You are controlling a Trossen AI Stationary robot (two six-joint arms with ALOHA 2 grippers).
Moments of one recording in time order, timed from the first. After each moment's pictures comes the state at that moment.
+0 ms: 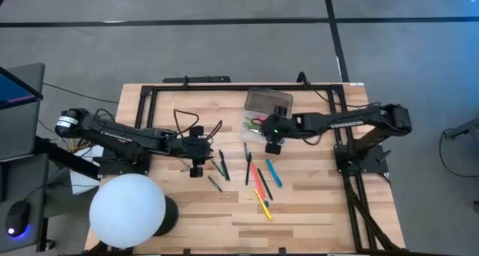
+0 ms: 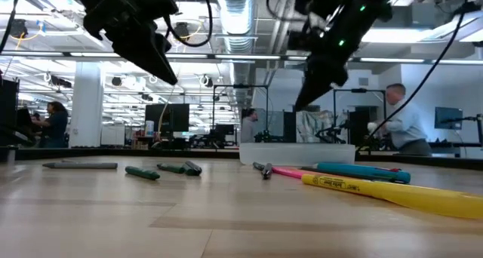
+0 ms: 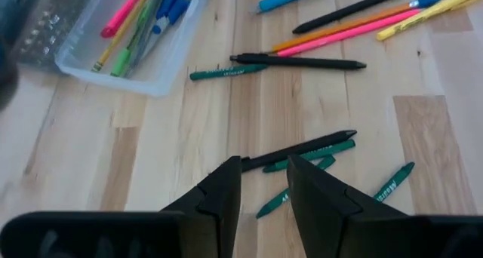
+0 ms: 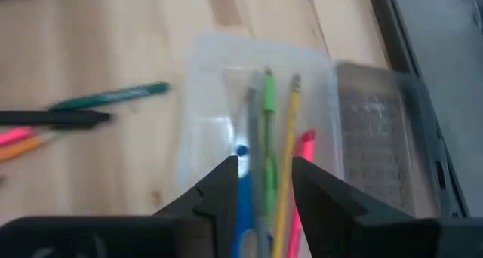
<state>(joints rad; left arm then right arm) -0.13 1.23 0.77 -0.35 -0.21 -0.05 -0.08 1.50 0.96 -0.42 0.31 -0.14</state>
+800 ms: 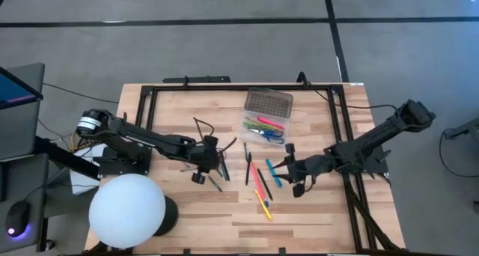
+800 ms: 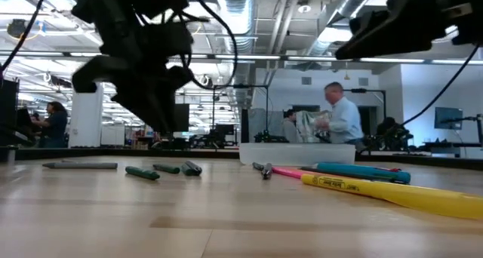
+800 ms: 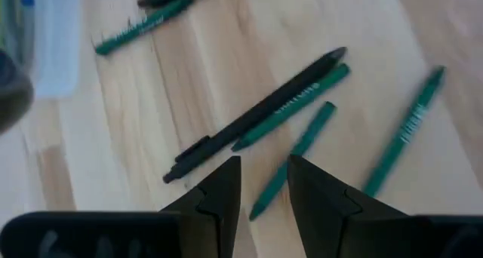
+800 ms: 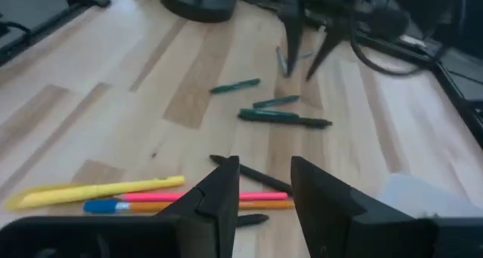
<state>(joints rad) -0.13 1.51 0.82 -0.35 -0.12 0.24 0.43 1.18 0.51 0.16 0.32 -0.17</state>
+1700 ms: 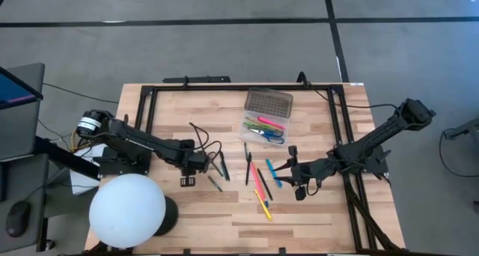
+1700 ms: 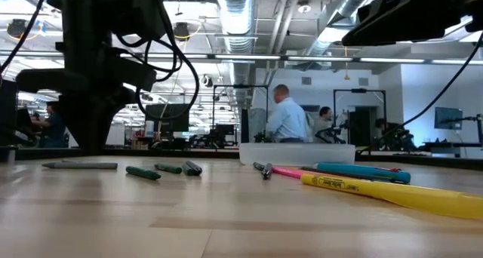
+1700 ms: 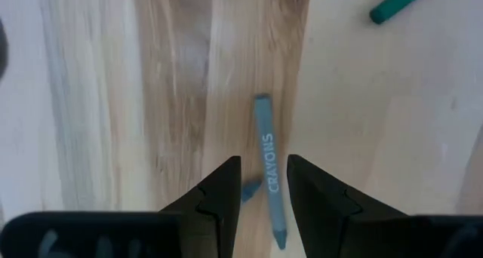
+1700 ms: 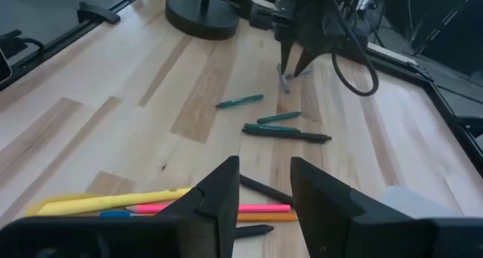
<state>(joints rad) -0.19 1.52 0.81 -0.75 -0.11 -0.28 0.50 1.16 0.51 0.18 0.40 -0.16</state>
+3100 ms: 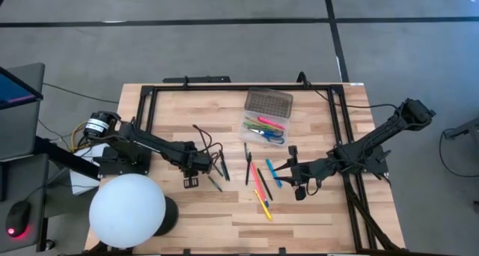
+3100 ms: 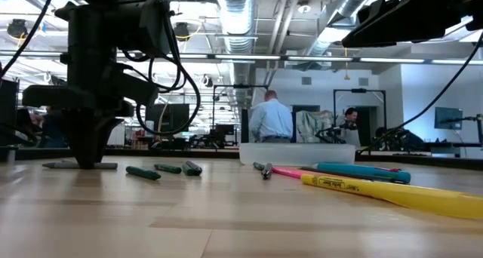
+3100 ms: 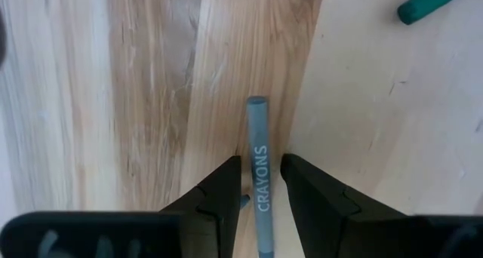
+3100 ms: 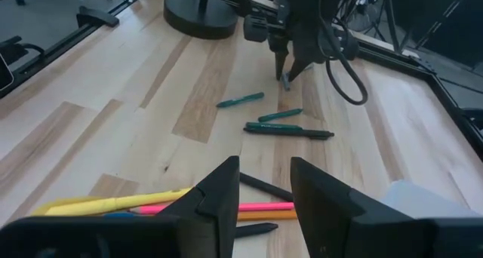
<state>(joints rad) -0.19 1.62 0.81 -0.71 -0.06 -0.36 0.50 1.16 0.51 0.18 0.40 -0.13</state>
